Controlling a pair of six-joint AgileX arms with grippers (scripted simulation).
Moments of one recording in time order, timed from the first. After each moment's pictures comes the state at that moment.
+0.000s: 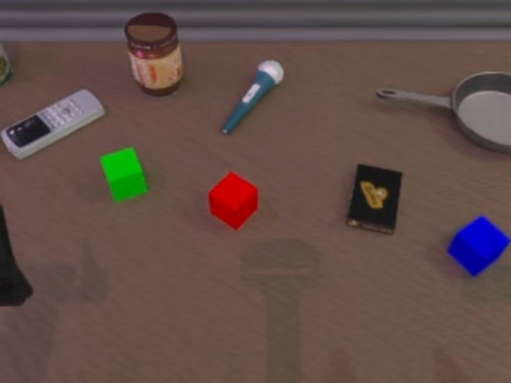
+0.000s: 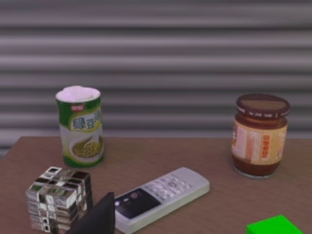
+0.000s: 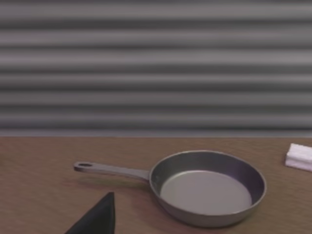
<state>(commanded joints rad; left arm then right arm) 0.00 0.00 0.00 0.00 0.00 0.00 0.00 0.00 0.00 0.00 0.00 0.00</state>
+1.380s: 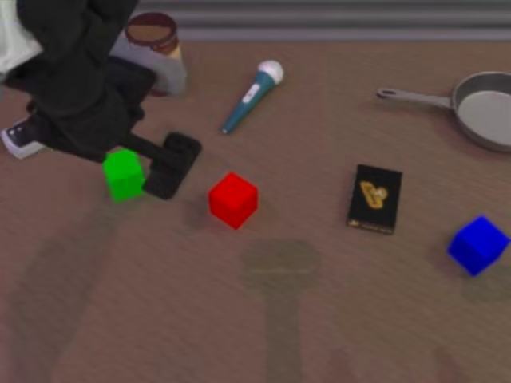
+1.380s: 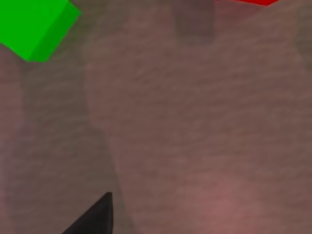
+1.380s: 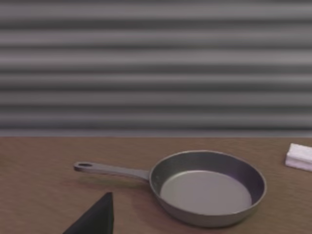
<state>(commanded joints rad) -0.40 1.67 1.39 -1.05 0.07 0.13 0.00 0.00 0.00 0.00 0.00 0.00</state>
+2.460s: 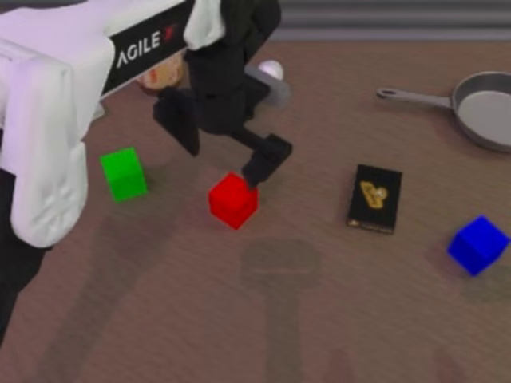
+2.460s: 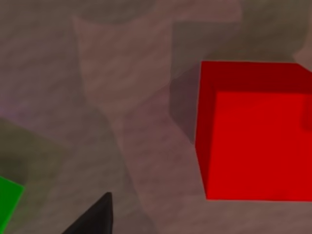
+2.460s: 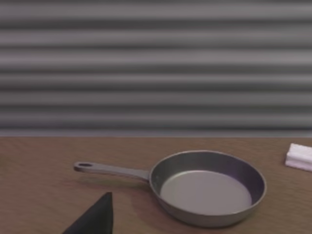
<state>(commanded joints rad) -0.53 2.42 2.14 -1.29 0.01 0.16 0.00 0.00 0.00 0.00 0.00 0.00</state>
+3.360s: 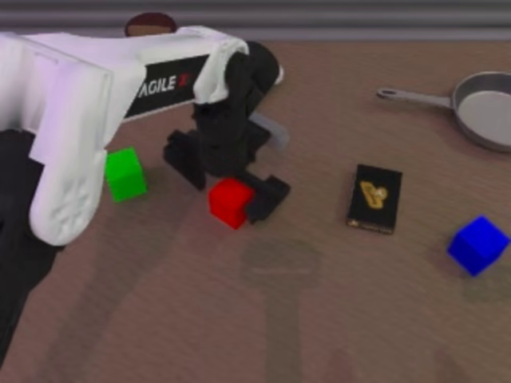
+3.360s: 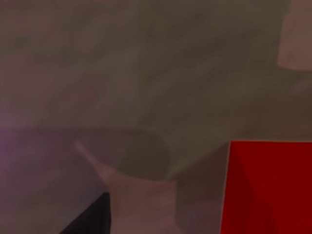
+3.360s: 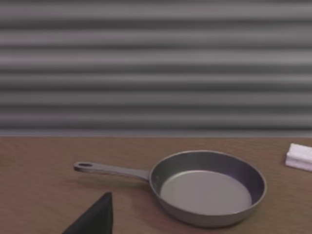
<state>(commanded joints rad) -0.53 2.51 1.93 -1.00 0.01 0.16 0.00 0.00 0.00 0.00 0.00 0.00</state>
